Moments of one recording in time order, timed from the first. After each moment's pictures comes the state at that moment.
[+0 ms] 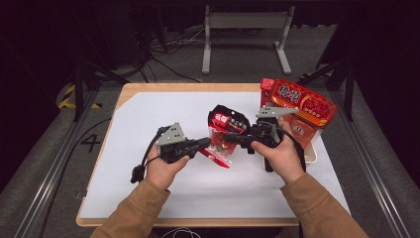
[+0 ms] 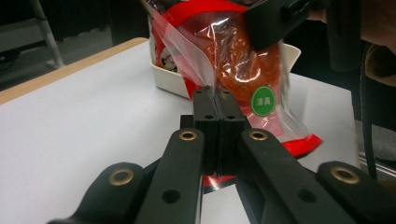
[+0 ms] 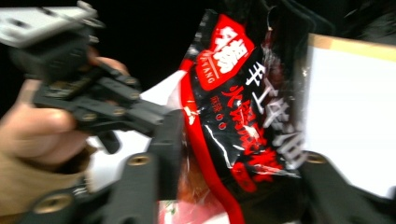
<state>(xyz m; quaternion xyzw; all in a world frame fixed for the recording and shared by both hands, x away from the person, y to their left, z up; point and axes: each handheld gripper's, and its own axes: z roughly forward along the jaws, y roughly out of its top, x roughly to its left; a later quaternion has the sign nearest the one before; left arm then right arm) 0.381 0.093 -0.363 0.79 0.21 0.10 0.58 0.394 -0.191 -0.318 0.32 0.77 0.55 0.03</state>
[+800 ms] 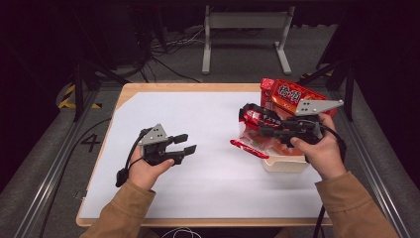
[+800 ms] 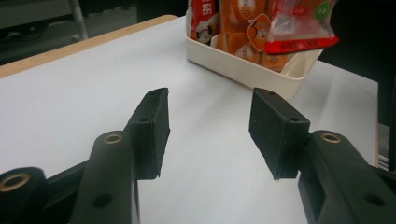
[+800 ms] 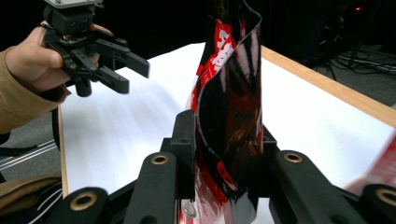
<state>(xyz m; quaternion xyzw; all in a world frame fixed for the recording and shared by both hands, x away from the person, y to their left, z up) 0.379 0.140 -0.369 0.79 0.26 0.11 0.54 0.385 -0.275 -0.282 0.25 0.81 0.52 0.12</state>
